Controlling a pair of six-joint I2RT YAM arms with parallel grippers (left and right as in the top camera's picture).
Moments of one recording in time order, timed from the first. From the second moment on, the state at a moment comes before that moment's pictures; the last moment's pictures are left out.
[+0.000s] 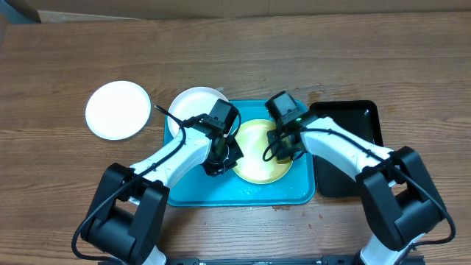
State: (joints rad) left arm -0.48 1.77 1.03 -0.70 0.21 -0.95; right arm 0.52 1.86 1.13 -0.61 -0.01 0.28
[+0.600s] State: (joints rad) left arm -0.48 1.77 1.03 -0.71 0.21 -0.95; right arm 0.46 1.88 1.13 -0.60 -0.56 0.23
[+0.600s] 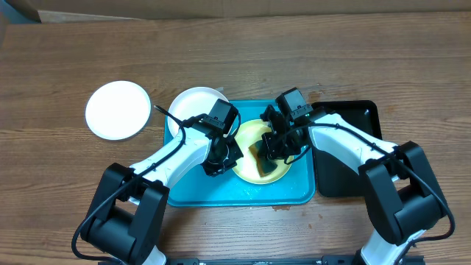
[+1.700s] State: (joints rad) left arm -0.48 1.77 1.03 -0.68 0.21 -0.88; right arm 0.03 1.88 1.25 -0.90 0.01 0.21
